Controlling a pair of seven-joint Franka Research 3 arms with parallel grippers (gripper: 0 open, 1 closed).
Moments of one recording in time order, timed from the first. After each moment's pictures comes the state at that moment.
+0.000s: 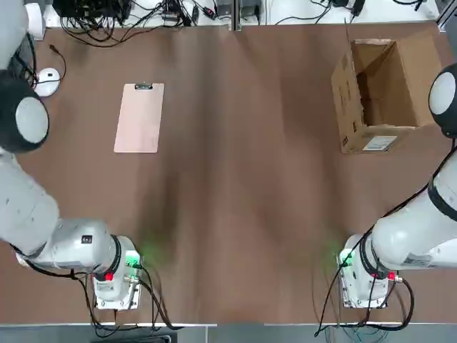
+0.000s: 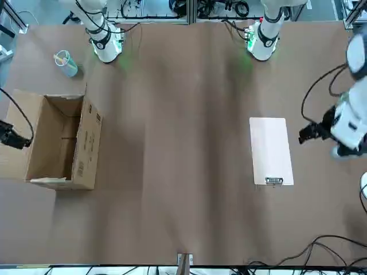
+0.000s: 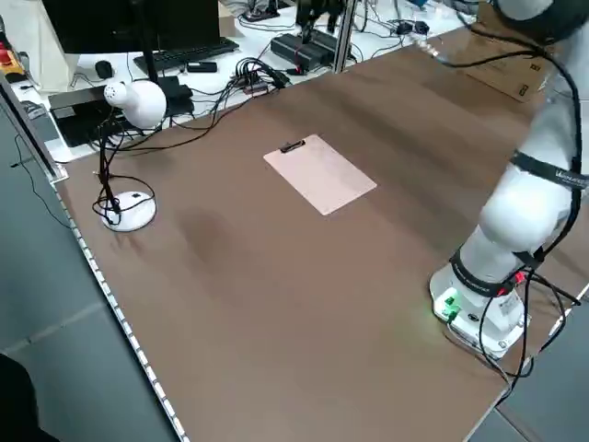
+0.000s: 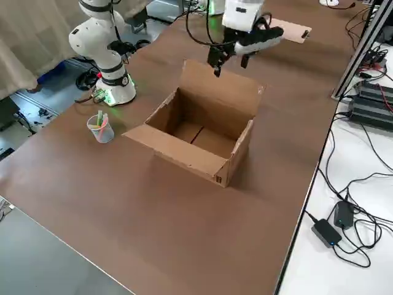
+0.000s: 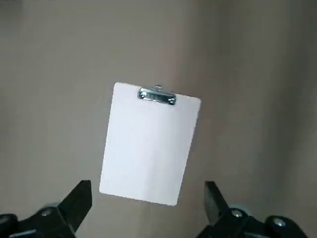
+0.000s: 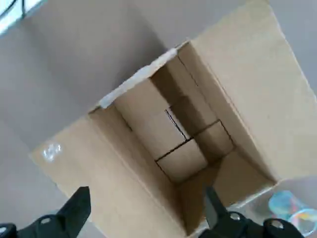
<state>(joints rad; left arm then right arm) 0.02 0.25 -0.06 -1.54 0.00 1.77 -0.31 -0.05 0.38 -0.10 -1.15 0.04 1.45 0.56</state>
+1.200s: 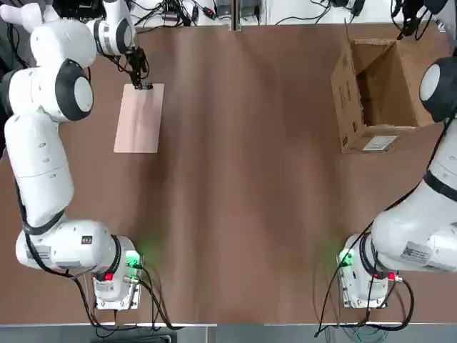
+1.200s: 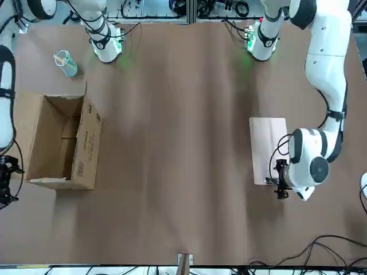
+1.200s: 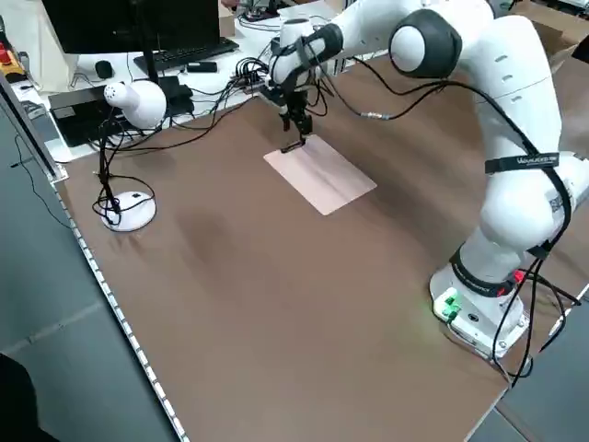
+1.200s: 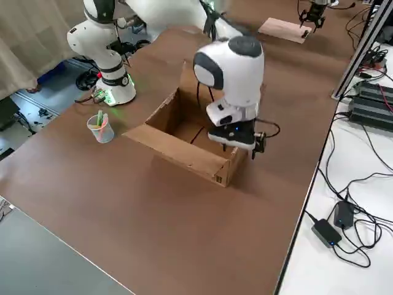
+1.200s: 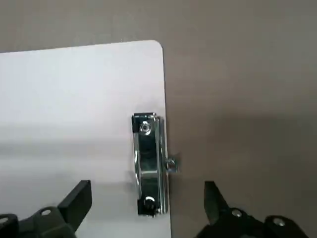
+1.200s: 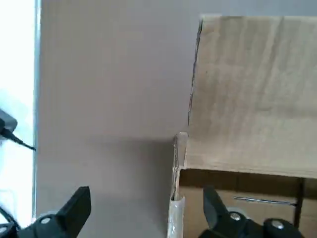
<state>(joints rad) 0.00 0.76 -0.07 -1.53 0.07 2.20 -1.59 -0.19 0.64 -0.10 -1.28 0.04 2.03 1.21</state>
